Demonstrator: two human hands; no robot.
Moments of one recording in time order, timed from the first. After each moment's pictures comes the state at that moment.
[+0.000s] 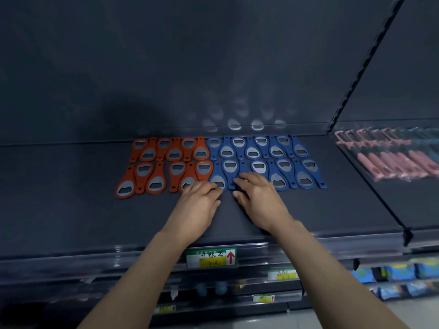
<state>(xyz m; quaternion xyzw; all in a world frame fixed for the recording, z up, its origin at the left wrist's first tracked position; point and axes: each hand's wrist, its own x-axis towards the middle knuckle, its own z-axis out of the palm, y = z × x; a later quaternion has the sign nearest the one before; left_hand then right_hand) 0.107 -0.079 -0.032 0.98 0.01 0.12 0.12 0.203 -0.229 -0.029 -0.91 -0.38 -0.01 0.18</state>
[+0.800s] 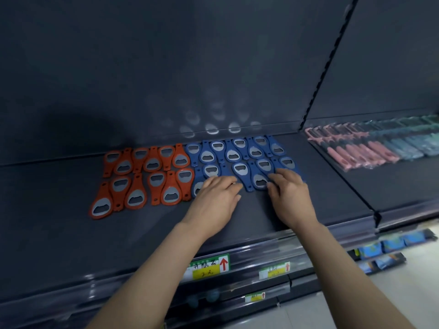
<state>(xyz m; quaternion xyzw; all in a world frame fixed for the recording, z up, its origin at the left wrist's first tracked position) 0.150 -0.114 -0.018 0.97 -0.10 0.14 0.15 0.218 -0.293 -0.025 -0.96 -0.16 -0.09 0.20</state>
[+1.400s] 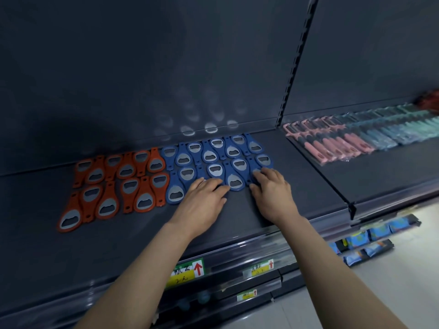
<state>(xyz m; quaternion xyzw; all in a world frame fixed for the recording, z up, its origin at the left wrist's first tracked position) 0.171 -0.134 -0.027 0.98 -0.11 0.08 0.11 0.235 -0.311 -0.033 -0.97 -0.14 -0.03 0.17</state>
